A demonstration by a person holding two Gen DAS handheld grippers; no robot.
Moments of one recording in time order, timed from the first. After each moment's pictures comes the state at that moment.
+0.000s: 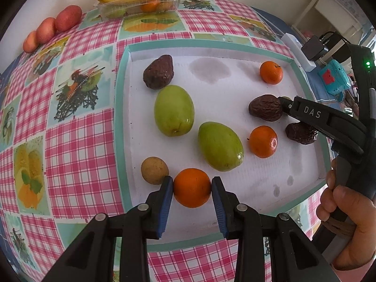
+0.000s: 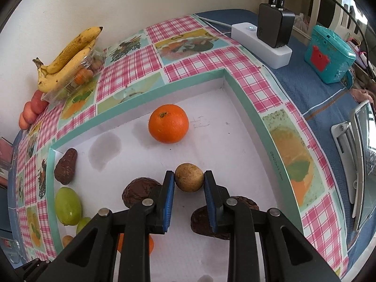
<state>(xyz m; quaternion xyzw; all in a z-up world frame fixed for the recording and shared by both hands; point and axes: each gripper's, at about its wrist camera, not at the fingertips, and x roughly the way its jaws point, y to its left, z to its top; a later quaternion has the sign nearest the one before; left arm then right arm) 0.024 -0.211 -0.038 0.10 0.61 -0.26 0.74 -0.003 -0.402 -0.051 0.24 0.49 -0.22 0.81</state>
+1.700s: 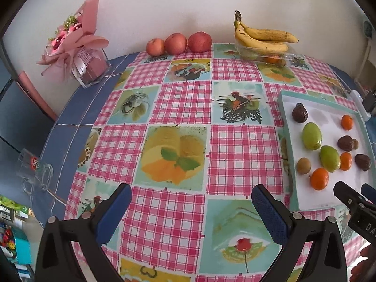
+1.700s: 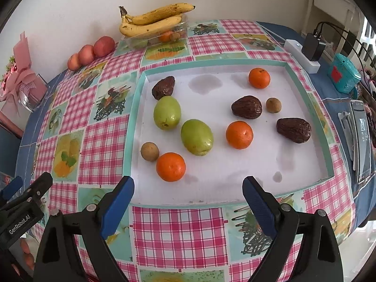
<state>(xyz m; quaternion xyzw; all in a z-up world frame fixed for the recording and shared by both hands) 0.010 -0.032 0.019 0.11 0.49 -0.05 0.86 -0.053 -0.245 -0.006 0.16 0.52 -0.13 0.83</state>
